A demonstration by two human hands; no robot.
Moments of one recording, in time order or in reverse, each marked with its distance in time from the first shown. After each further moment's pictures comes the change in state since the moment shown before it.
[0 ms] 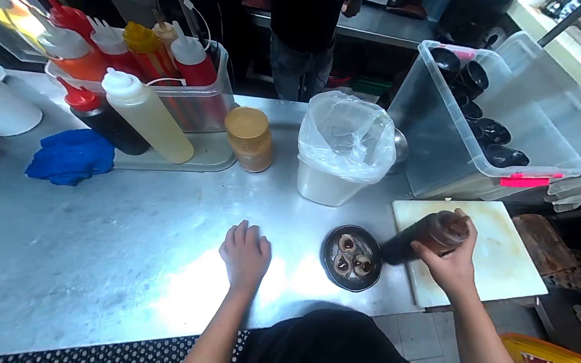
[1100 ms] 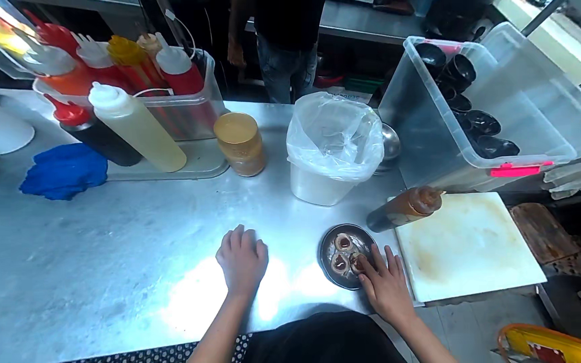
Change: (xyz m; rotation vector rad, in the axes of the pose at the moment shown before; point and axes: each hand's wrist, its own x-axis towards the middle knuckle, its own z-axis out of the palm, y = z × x) left_hand -0.001 0.002 0.000 -0.010 0.009 -0.005; right_hand -0.104 0.068 0.068 -0.799 -0.446 -0.335
